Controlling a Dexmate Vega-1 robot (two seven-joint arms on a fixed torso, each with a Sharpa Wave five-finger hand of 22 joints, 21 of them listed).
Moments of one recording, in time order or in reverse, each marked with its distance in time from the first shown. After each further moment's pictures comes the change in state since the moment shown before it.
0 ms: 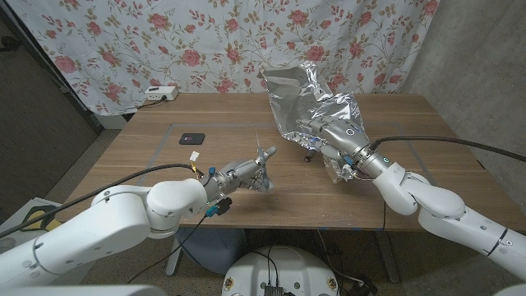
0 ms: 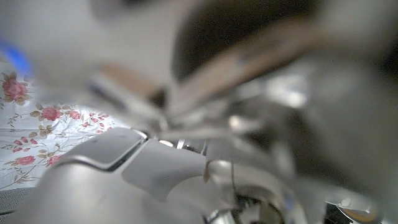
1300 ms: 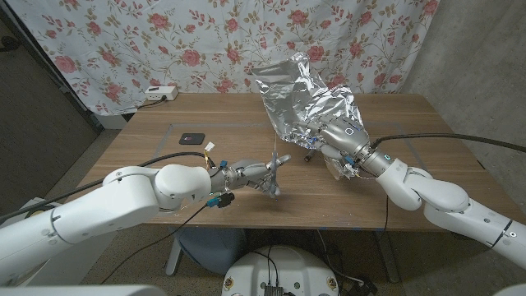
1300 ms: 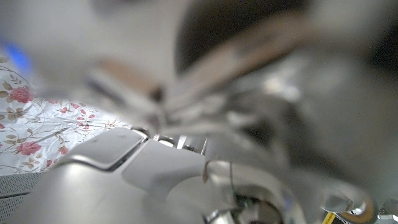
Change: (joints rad) left arm -0.223 0.039 0.178 0.074 0.092 -0.021 -0.248; left_hand 0.035 -0.020 -0.017 -0.002 -0.035 -0.002 -0.002 -0.018 -0.001 -0.003 -0.003 -0.006 -0.007 -0.003 -0.003 -0.005 -0.004 -0.004 0.004 0.000 0.000; right arm 0.034 -0.032 -0.006 0.028 -0.052 0.071 -0.034; right_hand 0.025 0.006 -0.015 -0.001 -0.012 0.010 -0.010 0.000 0.000 0.000 0.000 0.001 -0.009 0.000 0.000 0.000 0.014 -0.004 -0.003 0.000 0.000
